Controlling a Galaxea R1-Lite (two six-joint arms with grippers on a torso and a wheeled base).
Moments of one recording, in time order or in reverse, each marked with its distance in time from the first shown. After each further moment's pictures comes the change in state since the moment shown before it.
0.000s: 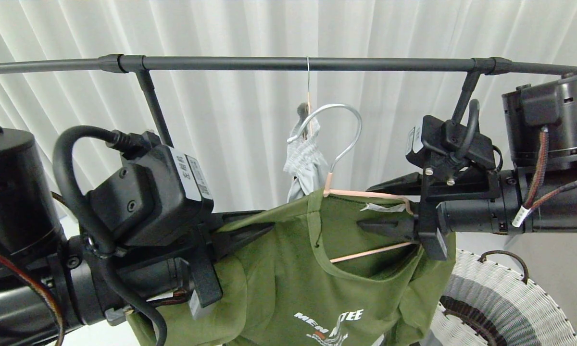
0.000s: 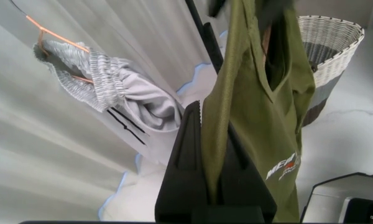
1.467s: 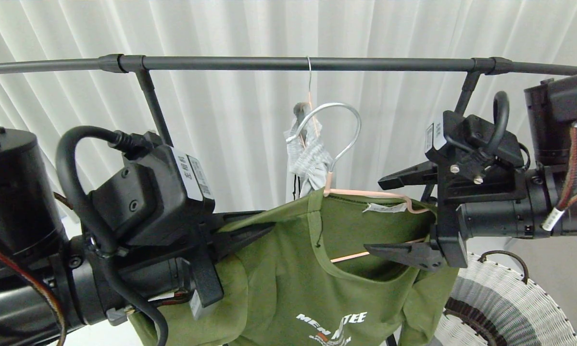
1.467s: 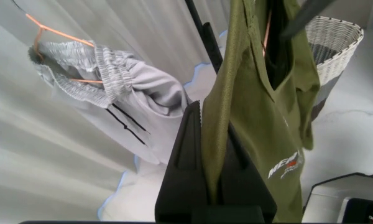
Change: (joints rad) left arm 0.001 0.002 0.000 0.000 -0.001 -0.002; right arm 0.000 -0.045 -0.004 0.064 0.018 0.021
